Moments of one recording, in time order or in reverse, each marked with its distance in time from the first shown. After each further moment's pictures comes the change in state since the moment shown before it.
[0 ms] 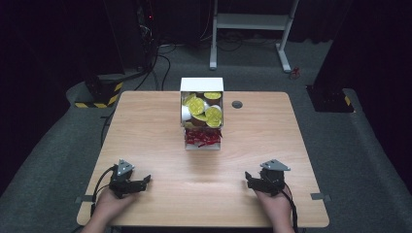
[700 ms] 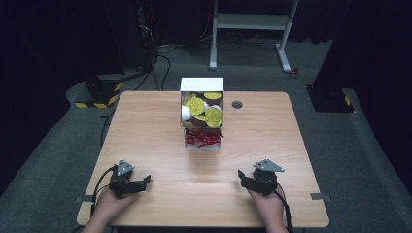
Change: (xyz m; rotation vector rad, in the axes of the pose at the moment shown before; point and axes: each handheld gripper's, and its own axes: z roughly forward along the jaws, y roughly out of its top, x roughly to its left) left arm 0.000 0.000 -0.001 0.003 -0.001 -0.001; right arm 0.020 0.005 0.003 -0.056 0.053 -0.002
